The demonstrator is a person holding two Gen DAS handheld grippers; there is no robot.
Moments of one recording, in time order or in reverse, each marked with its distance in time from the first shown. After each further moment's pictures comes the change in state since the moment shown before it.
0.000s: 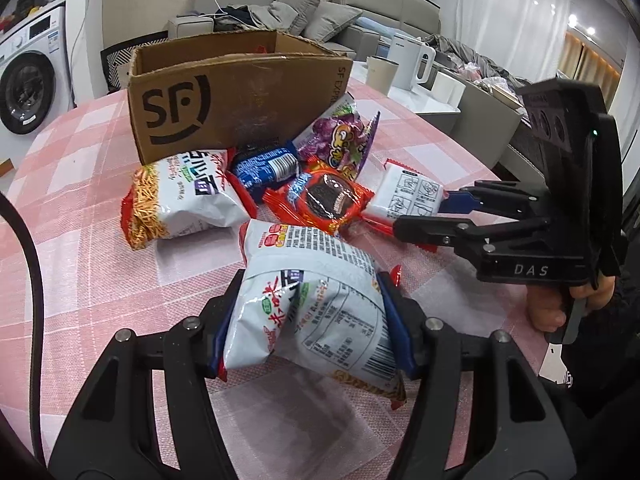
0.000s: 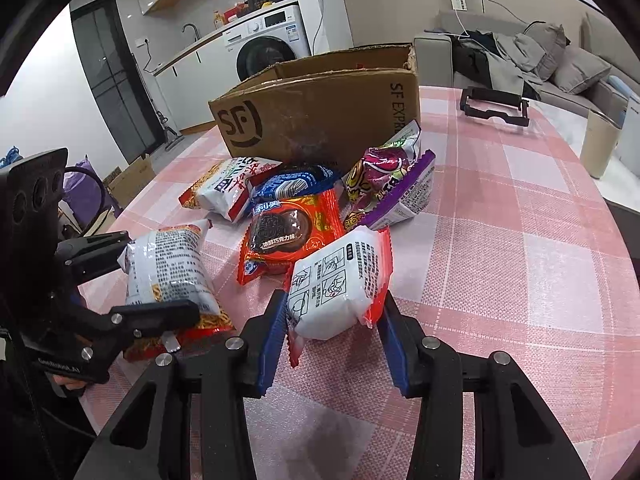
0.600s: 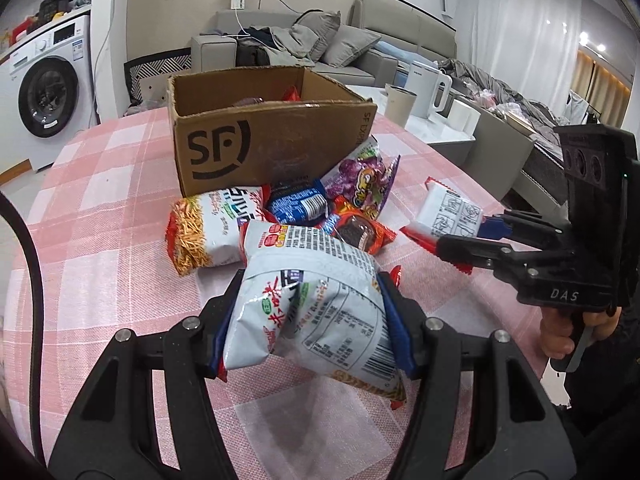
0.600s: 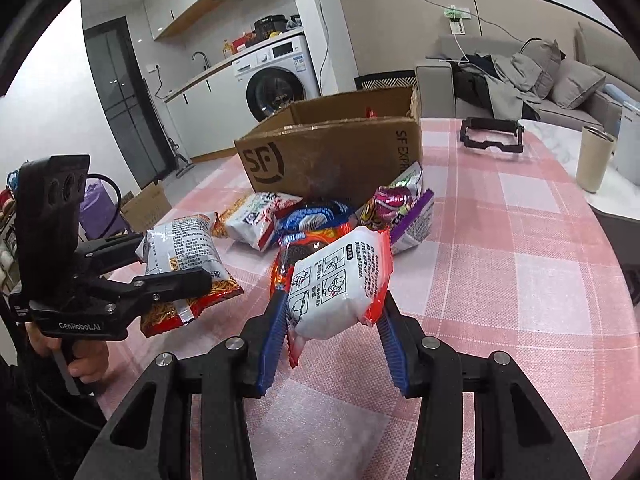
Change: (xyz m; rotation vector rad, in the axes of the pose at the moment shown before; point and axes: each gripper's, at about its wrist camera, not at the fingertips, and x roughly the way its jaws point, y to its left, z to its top) left arm -0.036 0.011 0.014 -0.042 -0.087 0.062; right arm -0.033 0.008 -0.001 0.015 -0.116 0.037
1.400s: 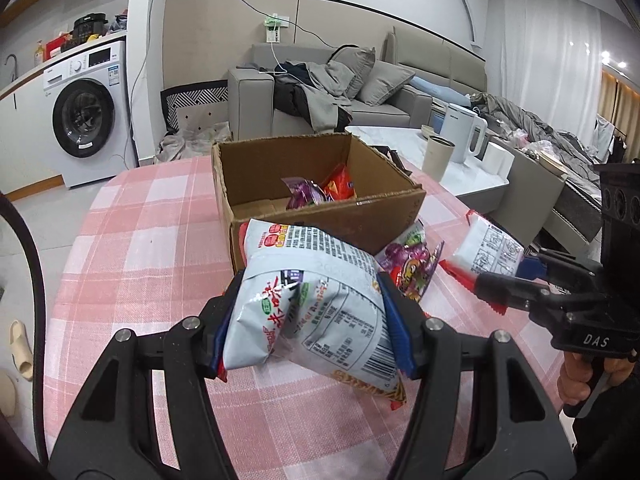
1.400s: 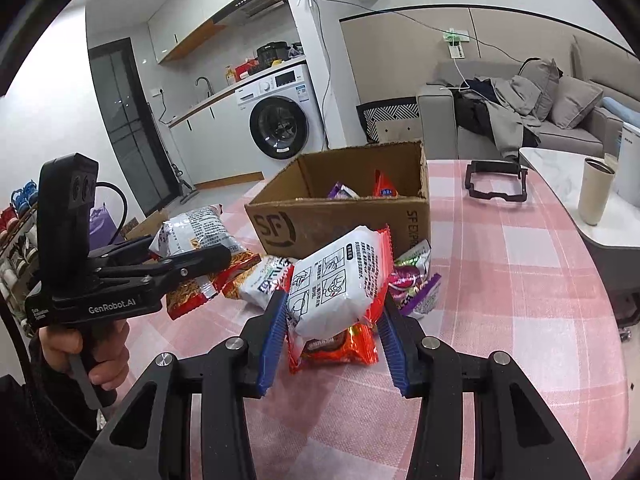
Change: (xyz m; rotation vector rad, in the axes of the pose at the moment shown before) left arm -0.011 0.018 0.068 -0.039 -0.124 0.135; right arm -0.015 0.012 0.051 0.008 -0.095 0.014
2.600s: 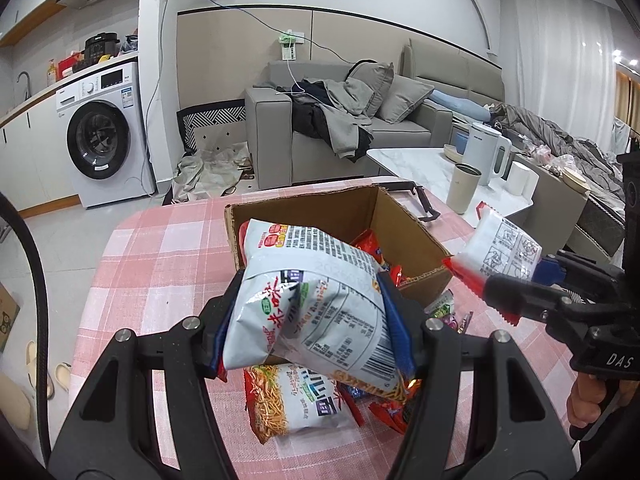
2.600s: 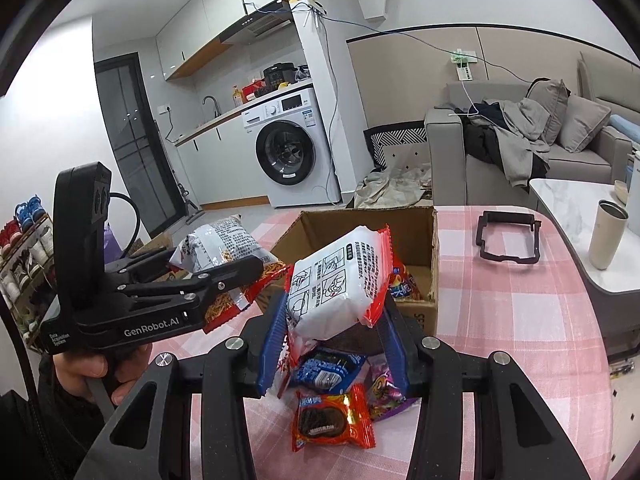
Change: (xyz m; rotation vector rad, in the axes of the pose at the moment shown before) left arm 0.033 0.005 0.075 0.007 -0.056 0.083; right arm 0.011 0.004 0.071 -0.016 -0.073 0.022
